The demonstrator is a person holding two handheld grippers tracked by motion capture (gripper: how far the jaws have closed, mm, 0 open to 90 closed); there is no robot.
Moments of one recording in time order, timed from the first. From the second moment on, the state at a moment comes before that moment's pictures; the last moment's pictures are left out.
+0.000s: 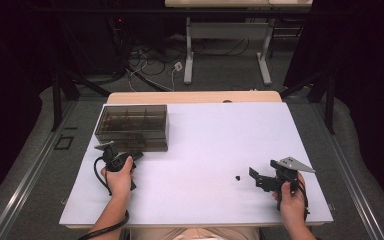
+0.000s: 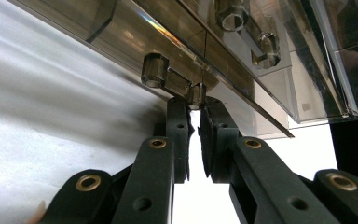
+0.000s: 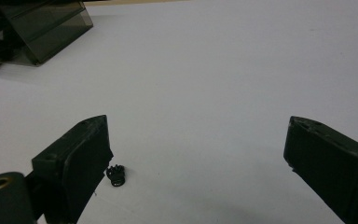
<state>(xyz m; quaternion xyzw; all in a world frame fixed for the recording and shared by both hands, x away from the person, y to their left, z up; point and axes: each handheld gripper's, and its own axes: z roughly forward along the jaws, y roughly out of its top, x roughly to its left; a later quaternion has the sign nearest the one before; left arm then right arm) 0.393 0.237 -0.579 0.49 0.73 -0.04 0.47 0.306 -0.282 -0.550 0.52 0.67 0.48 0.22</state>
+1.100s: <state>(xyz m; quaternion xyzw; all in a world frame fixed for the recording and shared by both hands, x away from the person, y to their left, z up) 0.387 0.236 -0.580 0.48 0.74 -0.04 0.47 0.306 -0.282 -0.550 0.52 0.67 0.48 0.22</state>
